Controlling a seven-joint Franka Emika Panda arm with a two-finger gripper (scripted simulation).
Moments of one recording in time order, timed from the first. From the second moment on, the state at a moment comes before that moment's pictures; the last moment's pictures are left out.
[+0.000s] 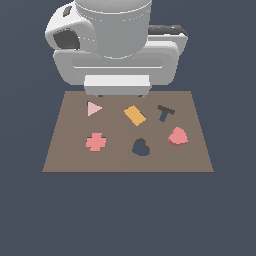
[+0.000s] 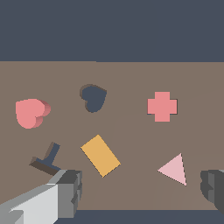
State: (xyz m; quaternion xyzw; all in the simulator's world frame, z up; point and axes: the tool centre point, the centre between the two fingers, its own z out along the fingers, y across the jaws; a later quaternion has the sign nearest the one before) arm 0.001 -0.017 0.180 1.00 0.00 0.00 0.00
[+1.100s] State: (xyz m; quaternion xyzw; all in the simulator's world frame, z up) arm 0.029 0.093 0.093 1.00 0.04 0.00 0.00
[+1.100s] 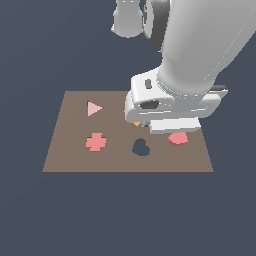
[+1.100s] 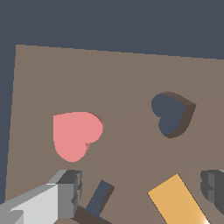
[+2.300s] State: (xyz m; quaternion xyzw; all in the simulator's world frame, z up) arm 0.044 0.151 0.033 1.00 0.06 0.00 0.00
